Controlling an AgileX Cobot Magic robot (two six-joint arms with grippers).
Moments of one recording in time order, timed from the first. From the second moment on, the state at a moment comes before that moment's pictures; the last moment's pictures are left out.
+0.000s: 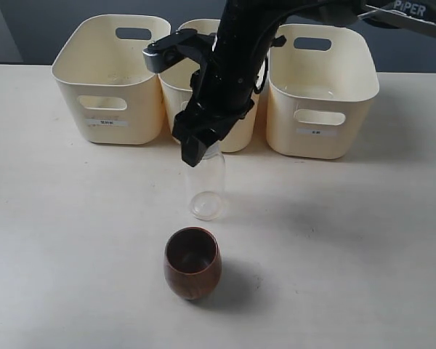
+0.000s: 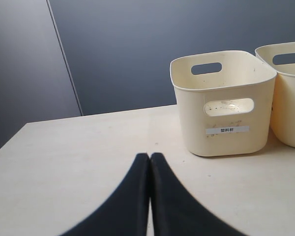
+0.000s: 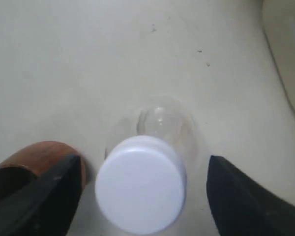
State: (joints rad) left arm 0.01 0.00 0.00 0.00 0.14 0.12; right arm 0.61 2.07 -1.80 0.29 1.23 -0.49
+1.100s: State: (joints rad) left arm 0.01 0.00 0.00 0.00 0.14 0.12; right arm 0.65 2.07 -1.80 0.31 1.22 -0.54
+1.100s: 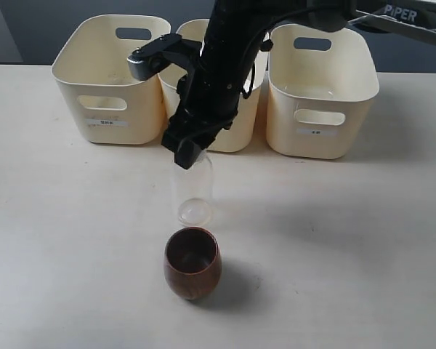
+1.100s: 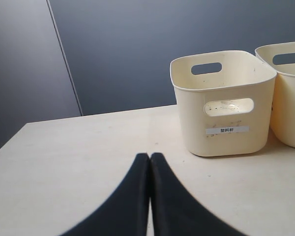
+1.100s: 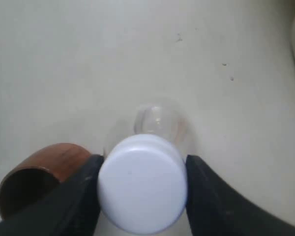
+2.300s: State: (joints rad) left arm 0.01 0.00 0.00 0.00 0.14 0.12; right arm 0.67 1.90 -1.80 0.31 1.18 -0.55
